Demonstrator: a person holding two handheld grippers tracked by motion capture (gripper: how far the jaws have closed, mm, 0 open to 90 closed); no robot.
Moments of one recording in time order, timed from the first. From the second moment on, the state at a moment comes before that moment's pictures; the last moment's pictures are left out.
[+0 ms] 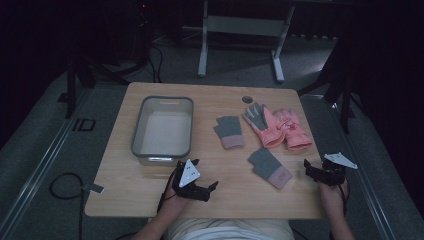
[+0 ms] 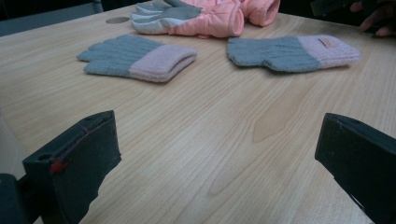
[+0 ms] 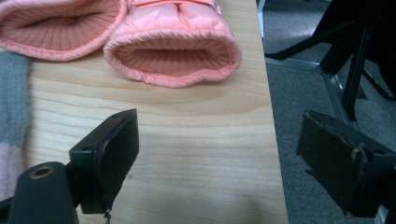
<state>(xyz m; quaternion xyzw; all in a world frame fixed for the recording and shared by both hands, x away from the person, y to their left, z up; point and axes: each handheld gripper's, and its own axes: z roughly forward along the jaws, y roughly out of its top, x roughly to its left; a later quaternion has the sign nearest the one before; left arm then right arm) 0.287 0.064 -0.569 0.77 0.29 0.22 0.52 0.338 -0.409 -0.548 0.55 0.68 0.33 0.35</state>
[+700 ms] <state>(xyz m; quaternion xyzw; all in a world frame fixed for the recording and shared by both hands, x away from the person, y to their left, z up) 0.288 0.065 -0.569 0.77 0.29 0.21 0.52 0.340 -0.403 -0.487 0.53 0.68 0.35 0.36</state>
